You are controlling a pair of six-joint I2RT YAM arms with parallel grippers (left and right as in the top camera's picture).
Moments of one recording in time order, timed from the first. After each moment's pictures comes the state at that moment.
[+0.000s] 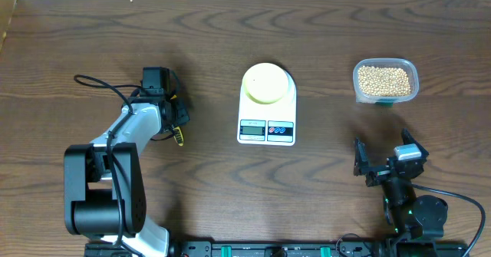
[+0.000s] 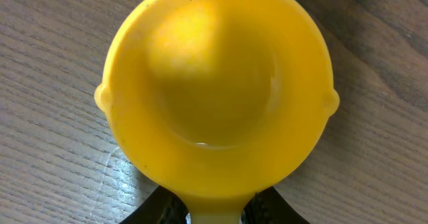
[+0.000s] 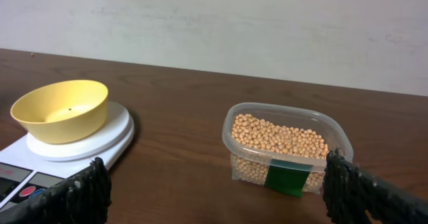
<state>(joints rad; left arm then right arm) 0.01 1.76 0.93 -0.43 -0.04 -0.38 -0.01 0.01 0.01 -0.06 -0.18 -0.05</state>
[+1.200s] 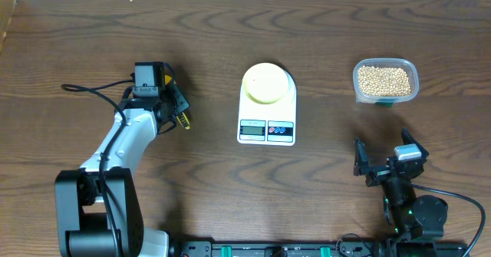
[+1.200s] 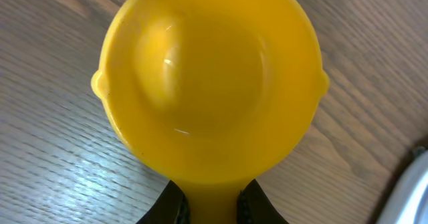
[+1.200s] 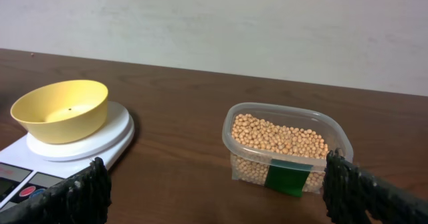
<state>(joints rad) 0.01 1.63 0.93 -0.37 0.06 -0.56 -0.01 0.01 0.01 -0.06 -0.18 -0.05</state>
